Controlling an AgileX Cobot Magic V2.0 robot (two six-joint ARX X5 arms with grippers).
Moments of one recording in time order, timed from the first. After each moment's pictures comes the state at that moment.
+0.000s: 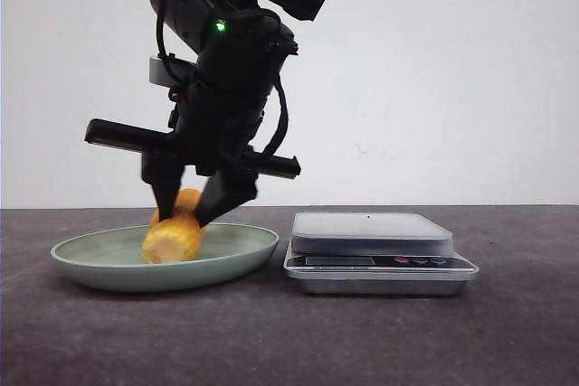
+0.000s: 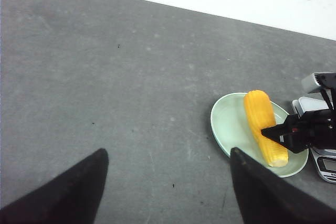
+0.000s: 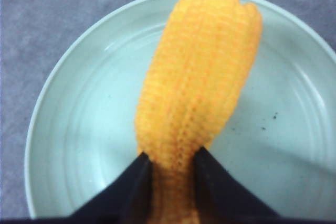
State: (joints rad) left arm -0.79 0.21 1.04 -1.33 -0.64 -0.54; right arm 0.90 2.00 1.38 -0.20 0.13 0.50
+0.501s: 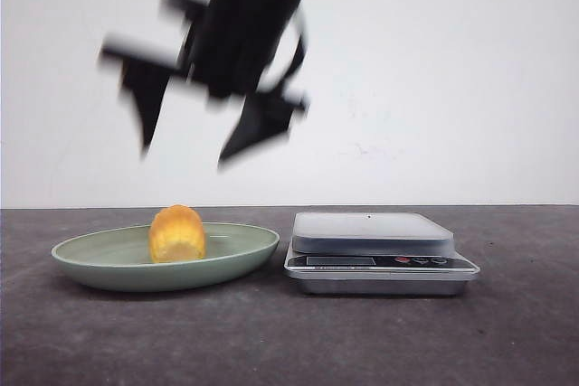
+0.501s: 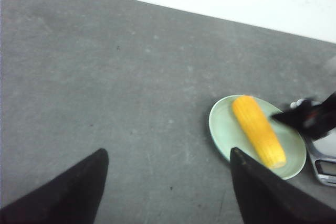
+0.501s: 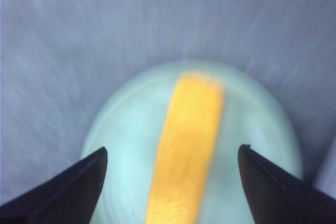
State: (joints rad) left arm -0.79 0.21 1.04 -1.30 -0.64 -0.54; right arm 0.85 1.77 1.38 -0.26 0.10 0.40
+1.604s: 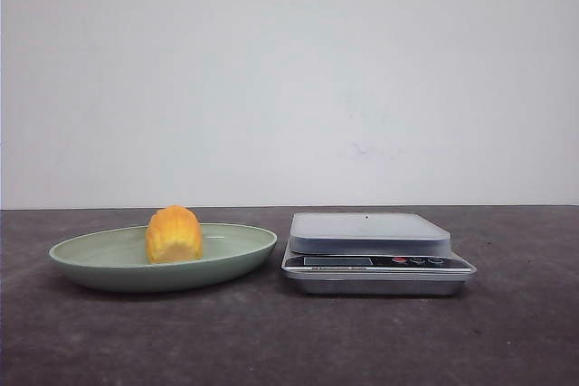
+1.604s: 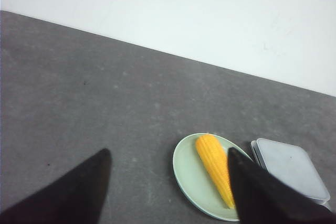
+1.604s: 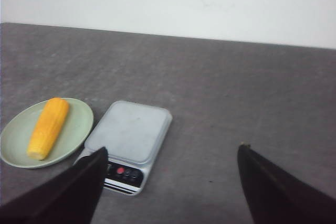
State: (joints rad) left arm -0.79 0.21 1.00 -1.09 -0.63 -0.50; right arm 0.66 0.37 0.99 -0.95 0.29 0.24
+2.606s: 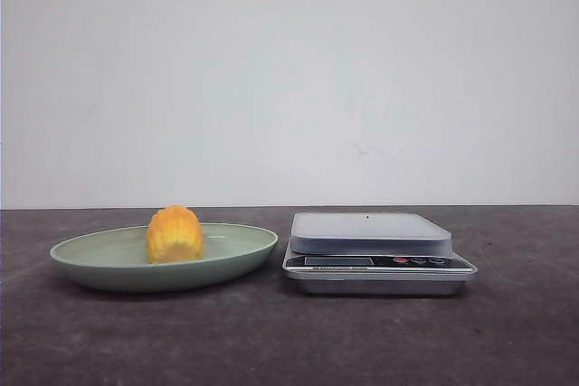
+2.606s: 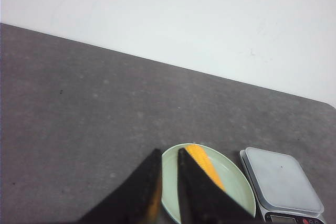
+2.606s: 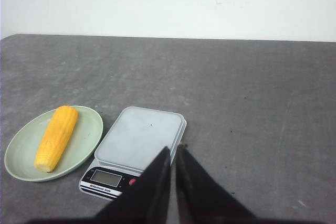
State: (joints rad) left arm -0.79 0.21 0.84 -0.86 -0.61 -0.46; right arm 0.66 0.35 0.85 -0.79 0.29 0.27
